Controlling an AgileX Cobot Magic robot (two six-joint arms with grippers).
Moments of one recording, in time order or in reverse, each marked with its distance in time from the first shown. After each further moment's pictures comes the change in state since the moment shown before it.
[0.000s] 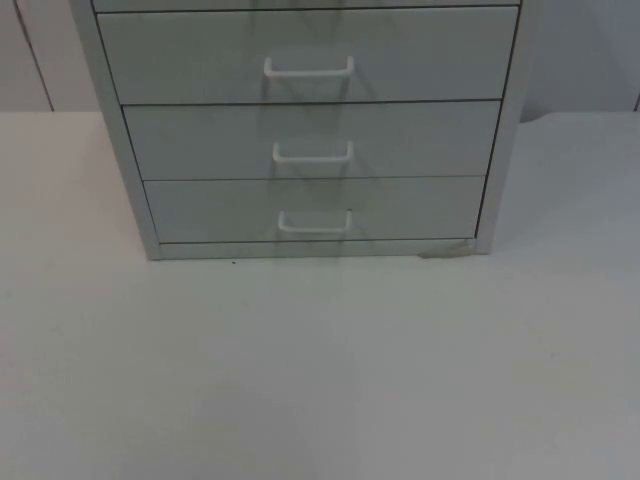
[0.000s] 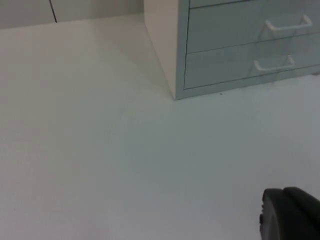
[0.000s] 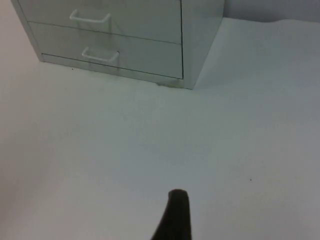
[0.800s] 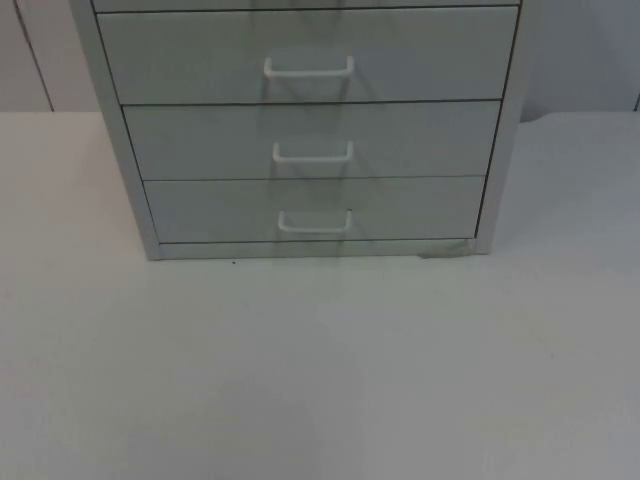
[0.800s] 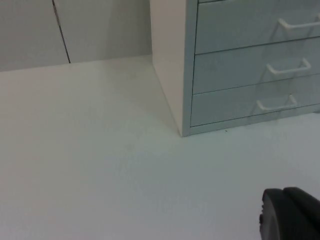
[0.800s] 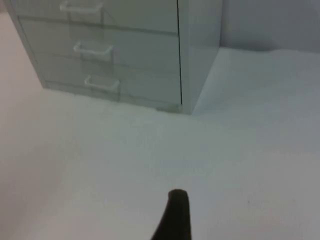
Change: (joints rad) right arm 0.000 0.000 -0.025 -0.004 -0.034 0.003; left arm 0.000 0.000 -0.029 0.026 -0.068 -0.005
